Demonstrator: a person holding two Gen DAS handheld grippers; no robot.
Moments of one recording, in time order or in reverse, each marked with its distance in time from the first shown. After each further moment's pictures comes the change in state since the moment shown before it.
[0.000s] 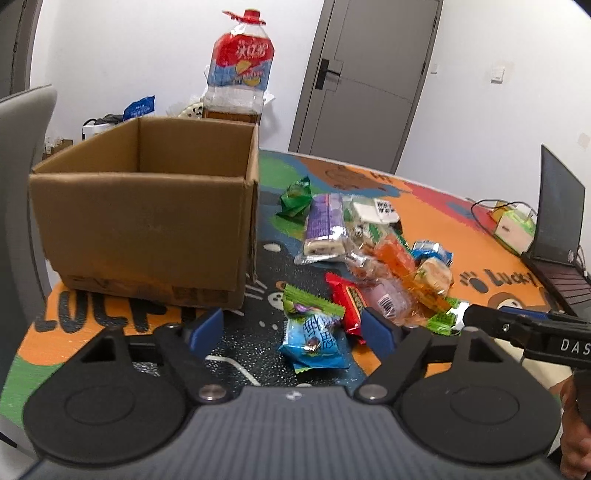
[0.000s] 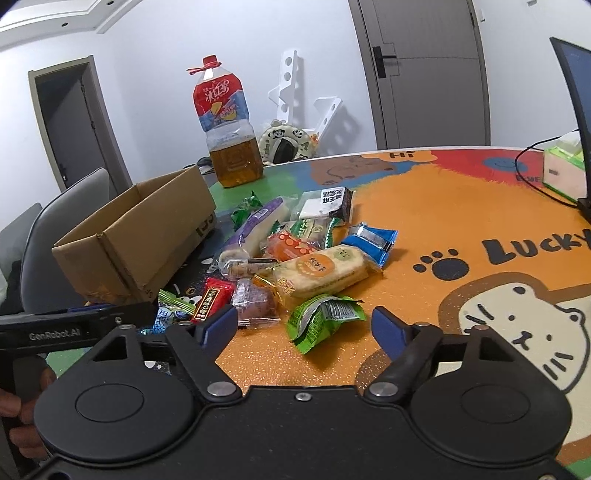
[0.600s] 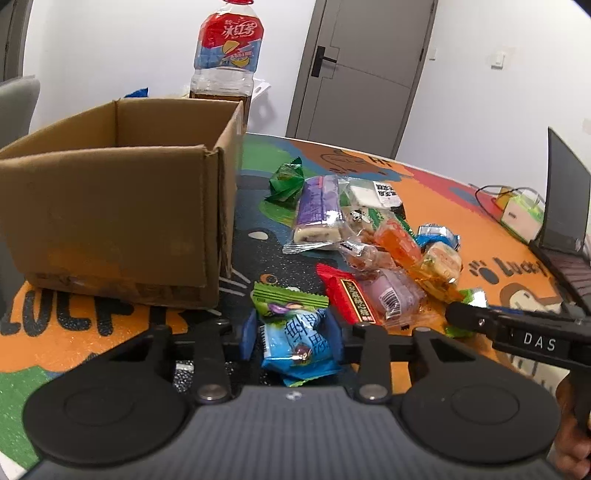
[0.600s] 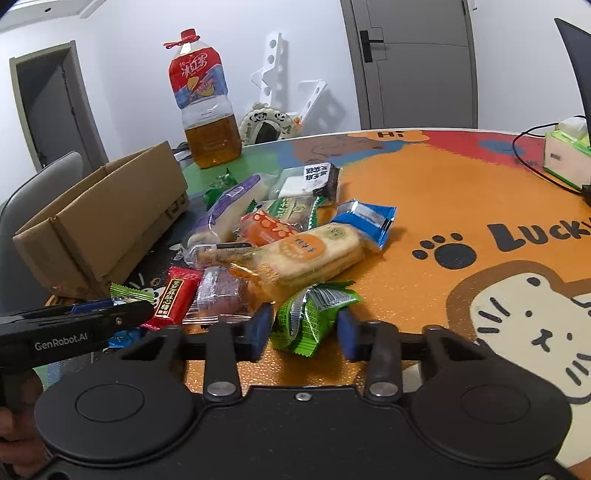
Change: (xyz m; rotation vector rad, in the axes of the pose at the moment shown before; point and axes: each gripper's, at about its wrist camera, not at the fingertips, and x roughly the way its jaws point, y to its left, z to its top) left arm 0.028 -0.008 -0.002 0.009 0.029 -0.011; right arm 0.032 -0.004 -0.003 0.017 0.040 -0.054
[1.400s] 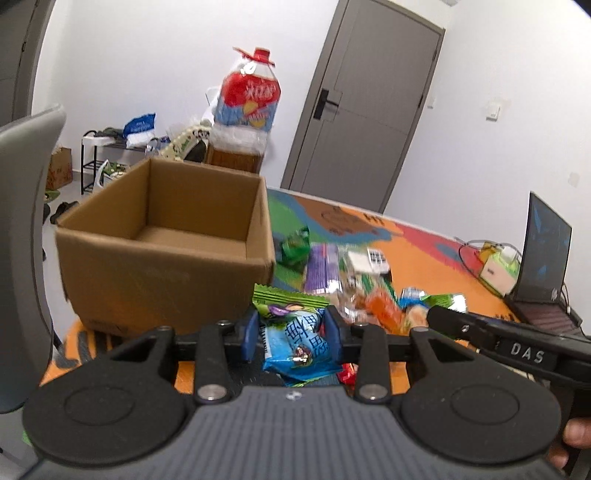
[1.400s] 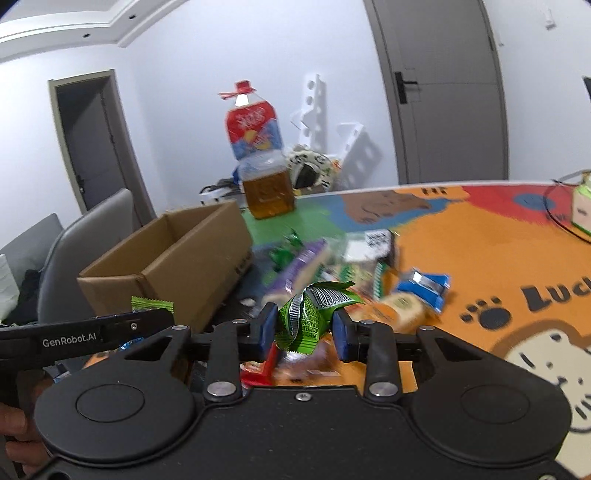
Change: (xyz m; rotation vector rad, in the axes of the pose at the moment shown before) left arm -0.064 0.024 0.031 -0.061 -0.128 -0.034; right arm -0.035 0.048 0.033 -0.065 -0.137 0.117
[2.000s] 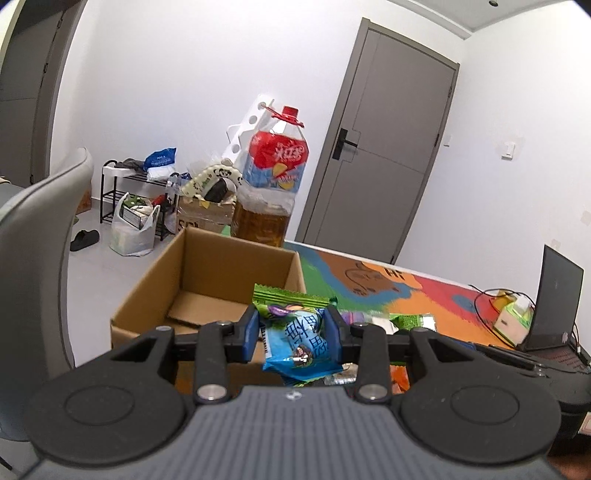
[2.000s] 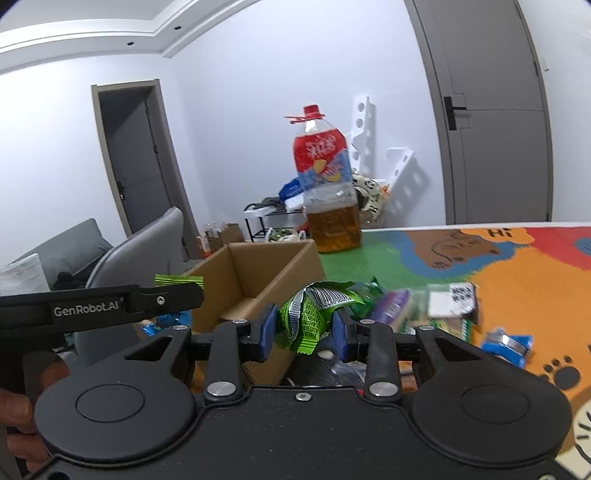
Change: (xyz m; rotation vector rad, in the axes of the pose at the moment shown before) left arm -0.018 0.021 0.049 -0.022 -0.113 0.055; right arm 0.022 0.055 0.034 -0.050 -0.066 0.122
